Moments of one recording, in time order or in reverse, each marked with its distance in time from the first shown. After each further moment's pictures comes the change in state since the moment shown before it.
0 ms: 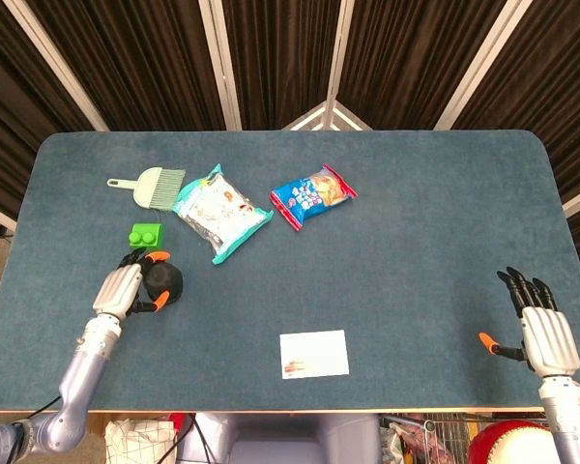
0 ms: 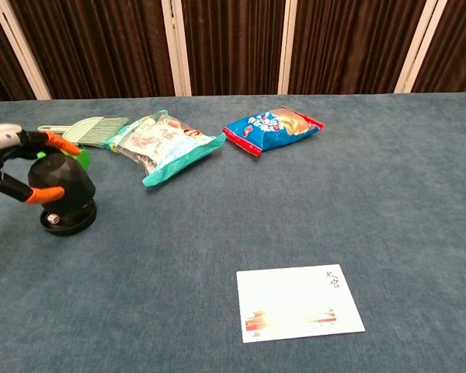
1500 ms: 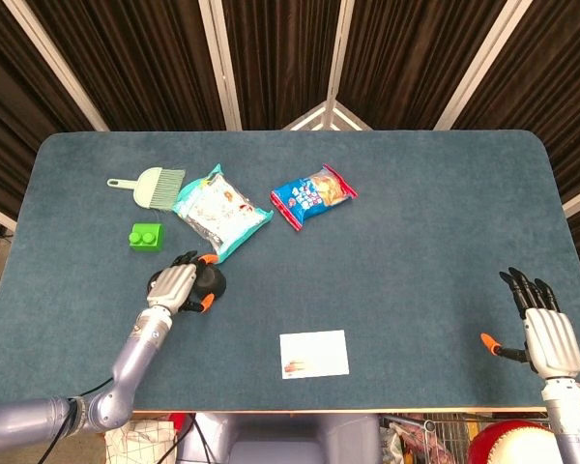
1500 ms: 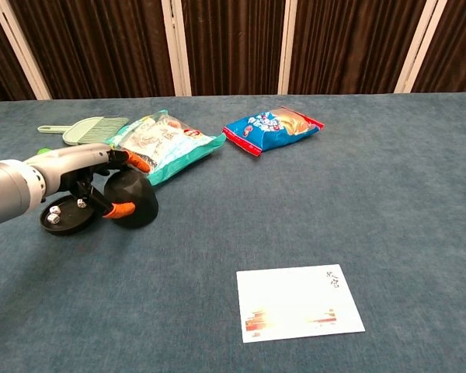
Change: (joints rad) left arm -0.209 -0.160 -0.018 0.053 -0.252 -0.079 0.243; right arm -0.002 0.004 0.000 0.012 -0.009 0.008 0.036
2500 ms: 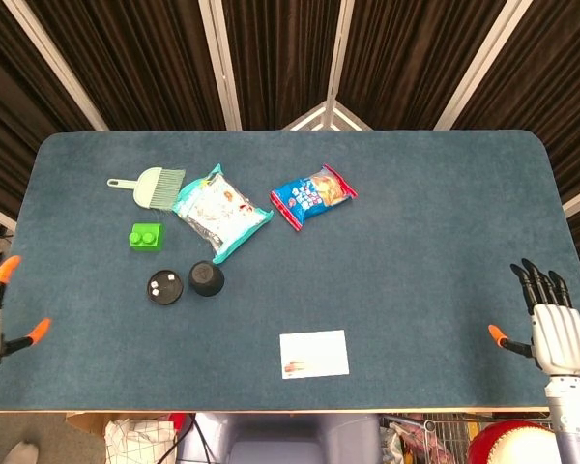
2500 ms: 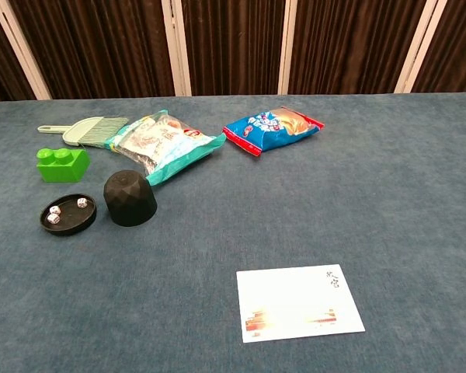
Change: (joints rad) left arm 0.533 0.498 0.220 -0.296 0.499 0.656 -0.207; right arm -0.013 -0.044 0.031 0.037 -0.003 0.087 -0.087
